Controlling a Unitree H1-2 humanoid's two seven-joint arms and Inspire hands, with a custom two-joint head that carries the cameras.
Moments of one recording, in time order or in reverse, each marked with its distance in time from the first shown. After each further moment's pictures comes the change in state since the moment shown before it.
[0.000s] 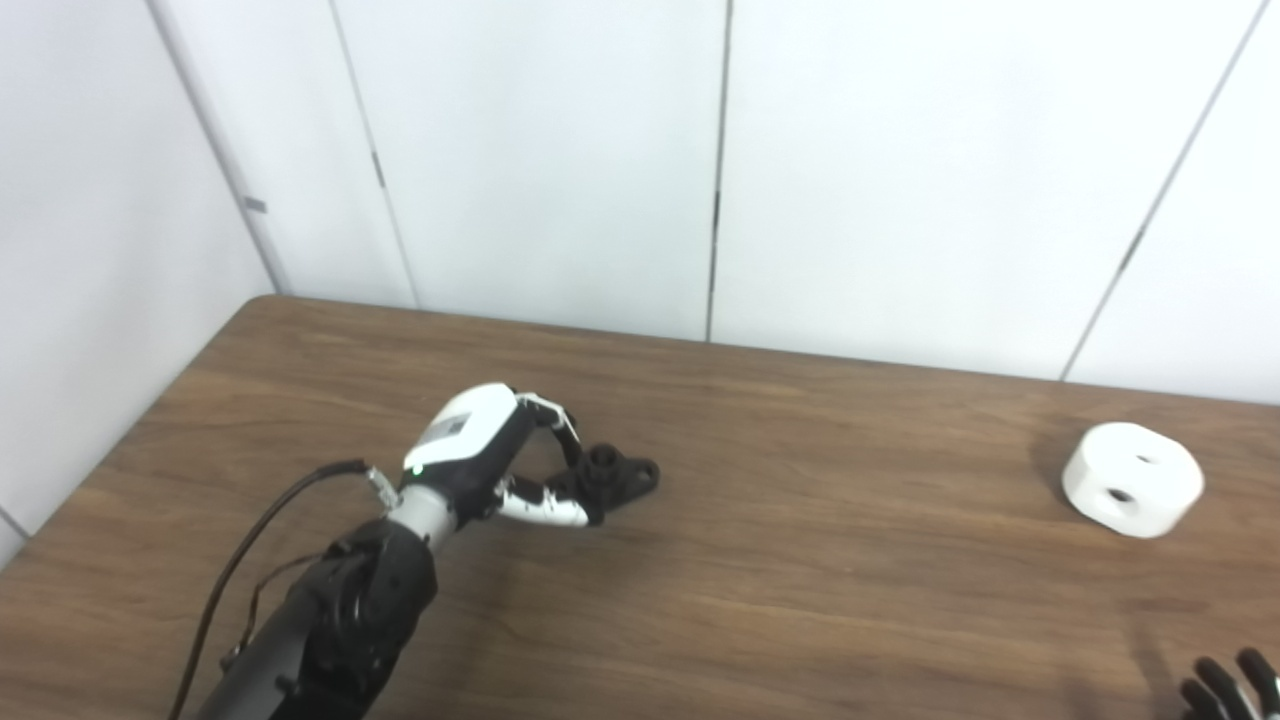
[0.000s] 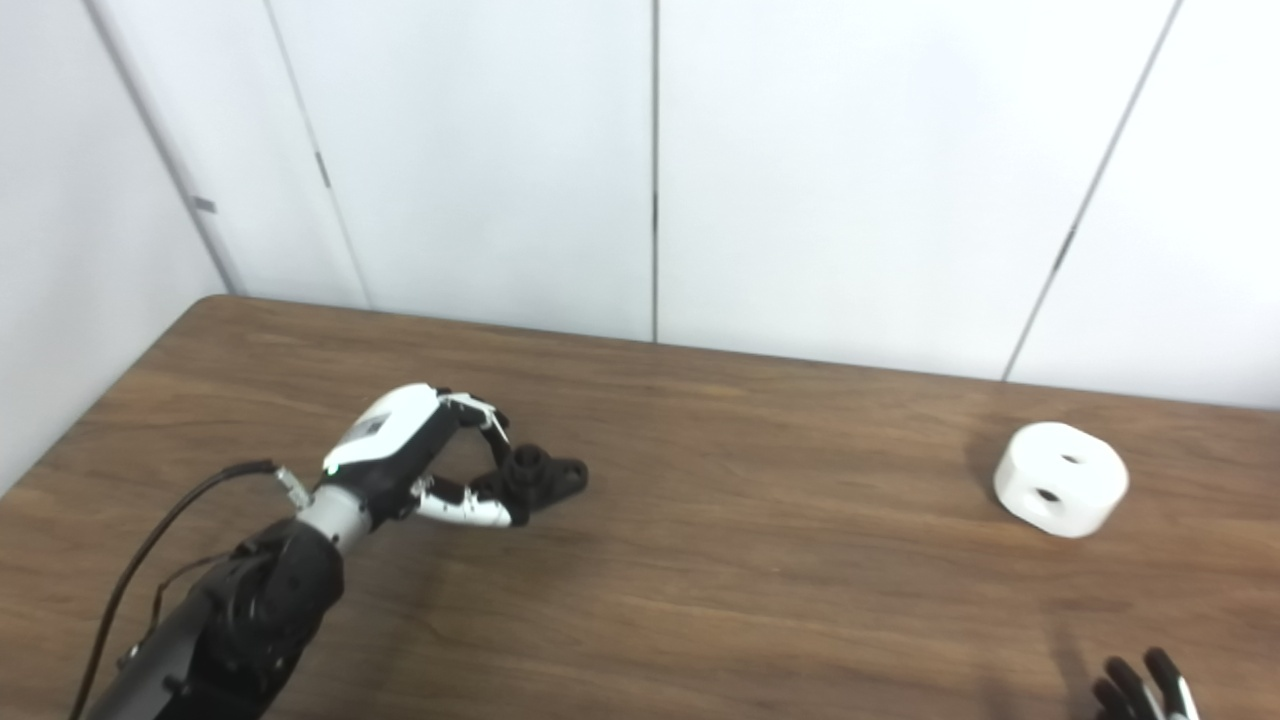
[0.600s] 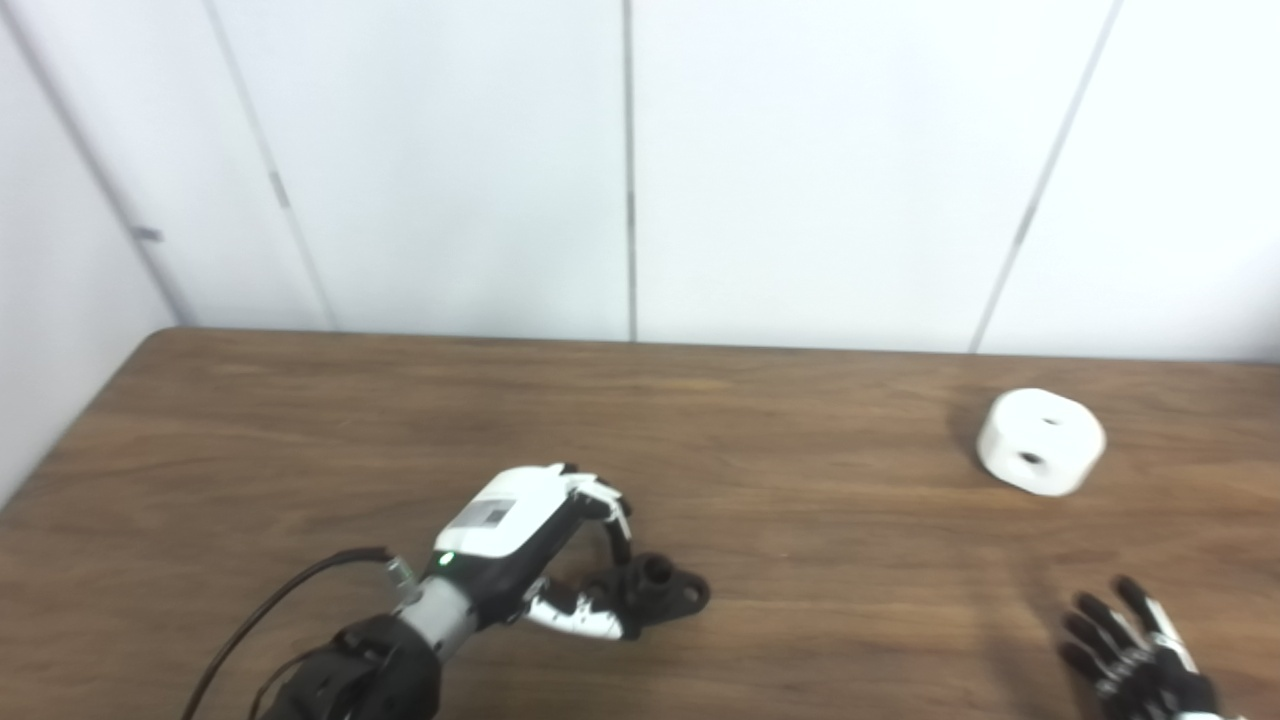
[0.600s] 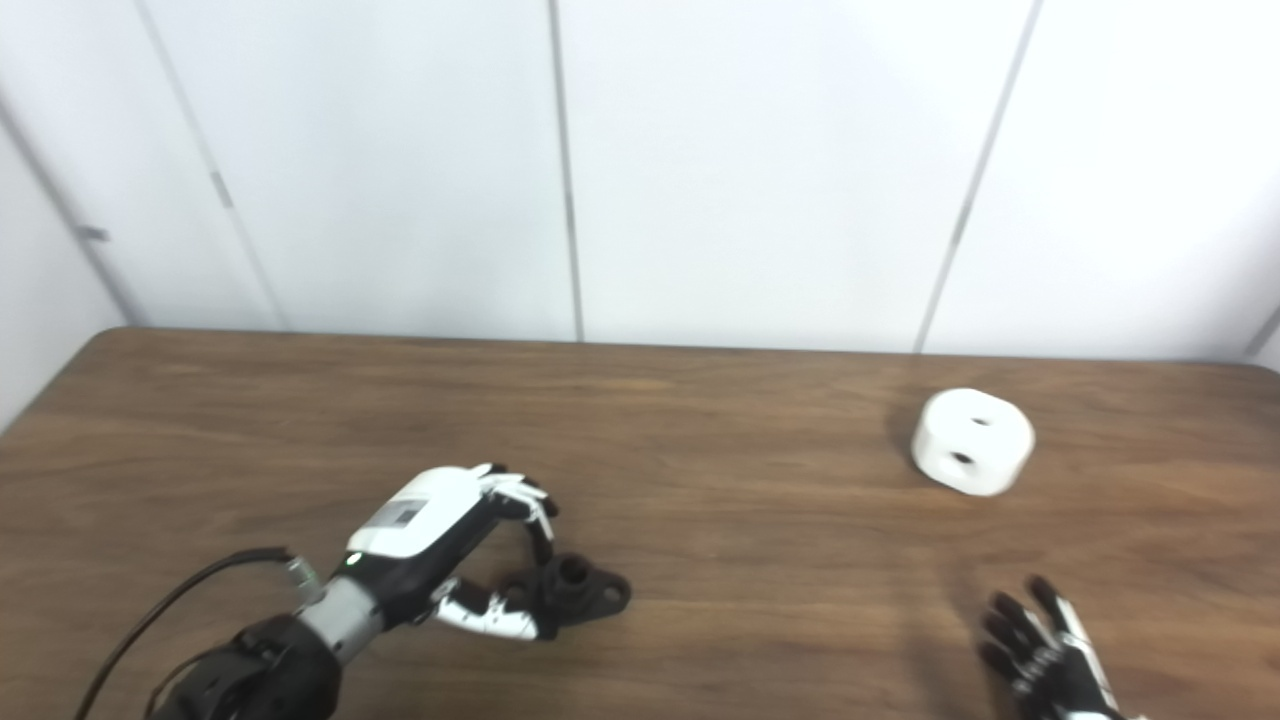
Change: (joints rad) left arm 0.059 -0.059 -0.130 -0.084 0.095 -0.147 -0.102; right arm -0.048 0.036 0.066 0.025 -0.056 -0.015 -0.065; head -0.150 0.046
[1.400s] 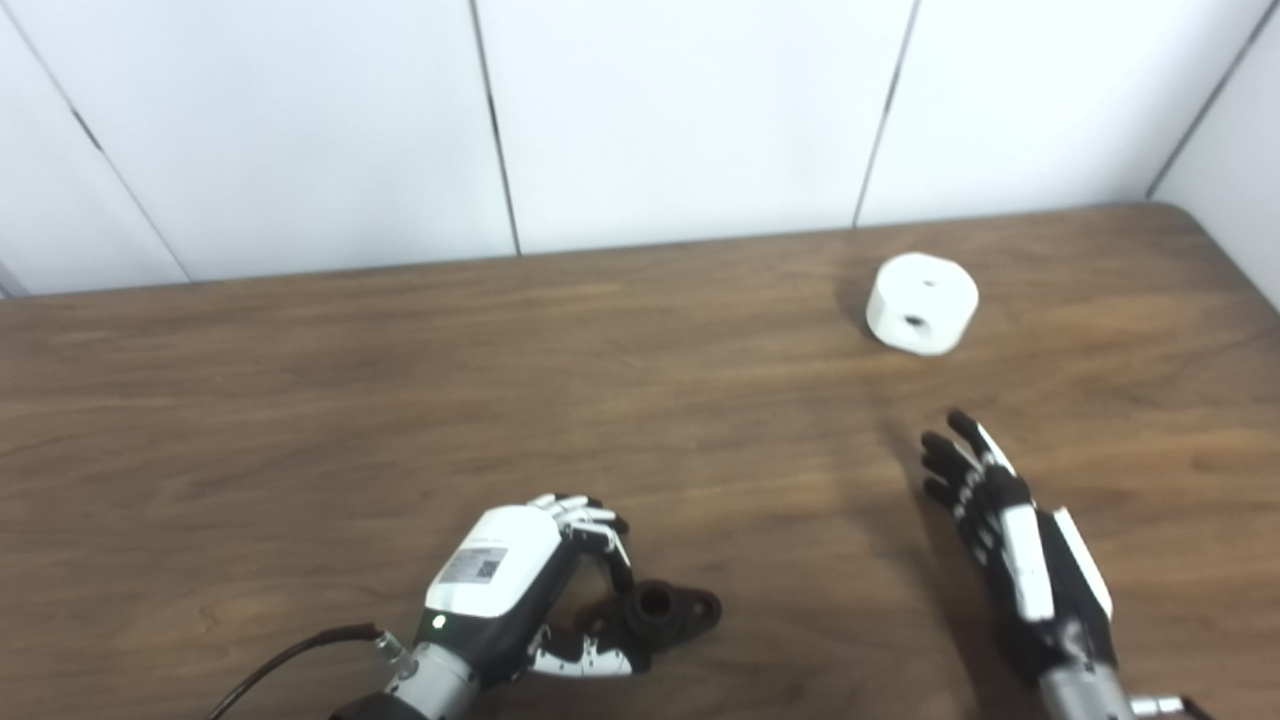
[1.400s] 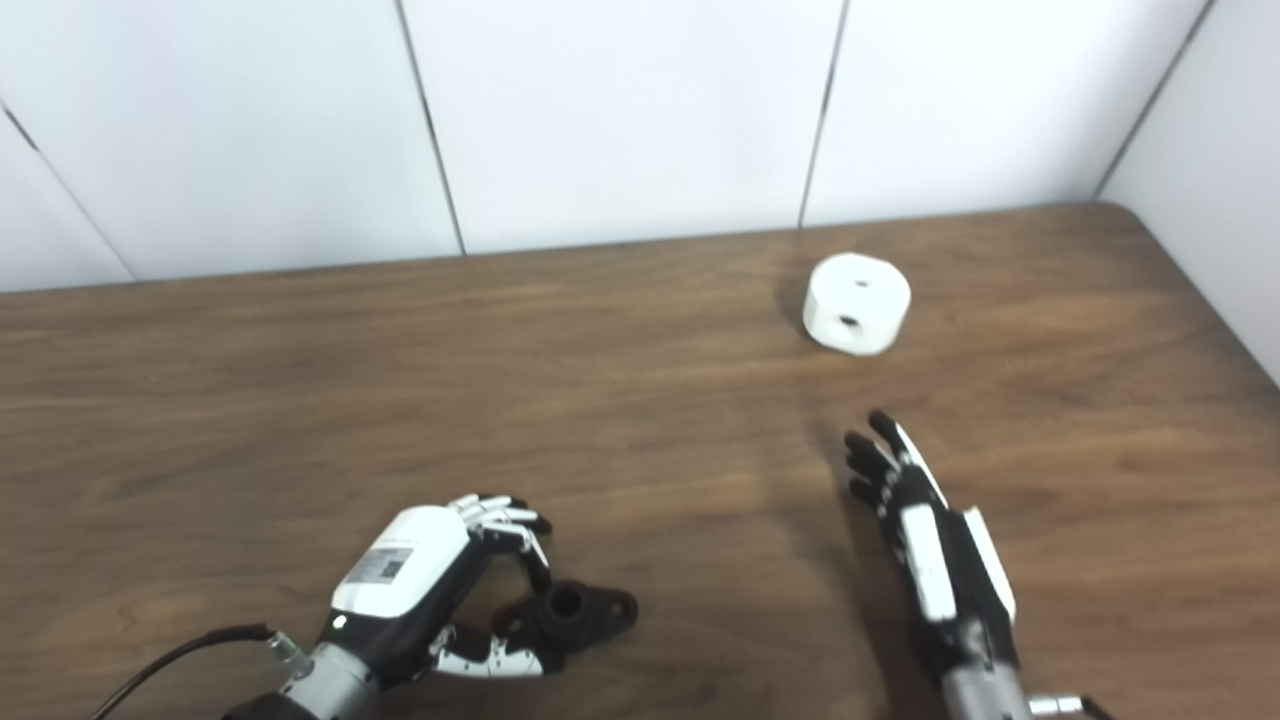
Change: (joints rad) left arm 0.218 -0.160 -0.104 -0.061 0.181 -0.067 0.016; right arm -0.016 0.008 0.037 -0.143 -0.062 0.217 -0.055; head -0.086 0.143
